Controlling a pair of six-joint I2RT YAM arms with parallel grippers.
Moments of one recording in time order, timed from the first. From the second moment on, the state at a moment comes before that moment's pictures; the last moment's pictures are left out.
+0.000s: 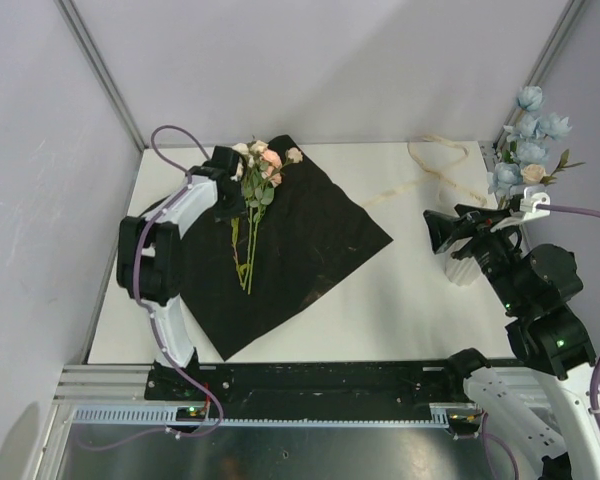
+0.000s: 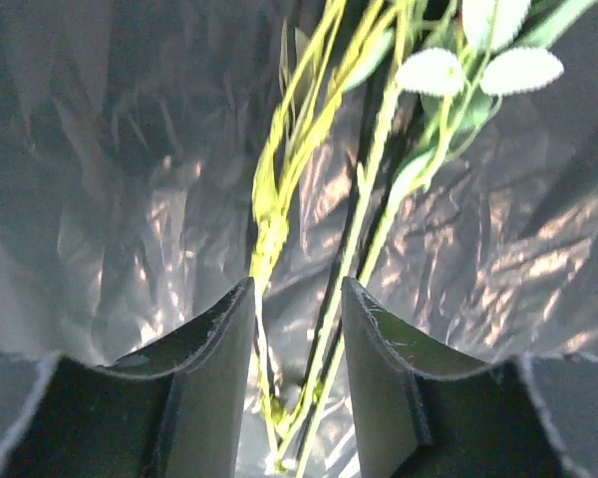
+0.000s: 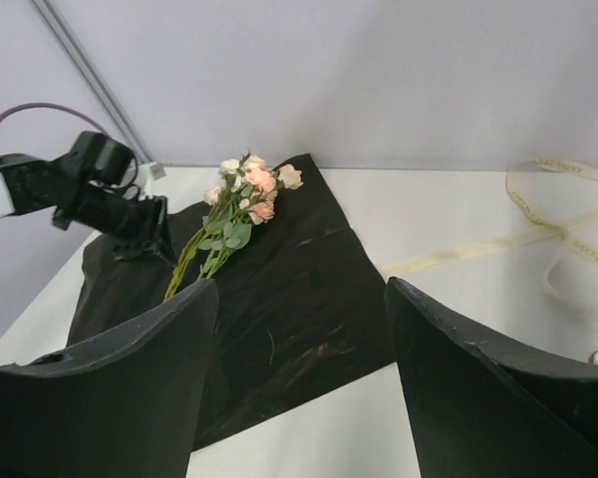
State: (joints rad) left arm -0.21 1.88 1.48 -0.72 -0.13 -0.42; right arm 0.39 0.57 1.04 -0.41 0.04 0.25
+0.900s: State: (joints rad) left arm -0.16 2.10 1.63 -0.72 -0.09 -0.33; right arm 0.40 0.52 1.03 -0.38 0.04 0.22
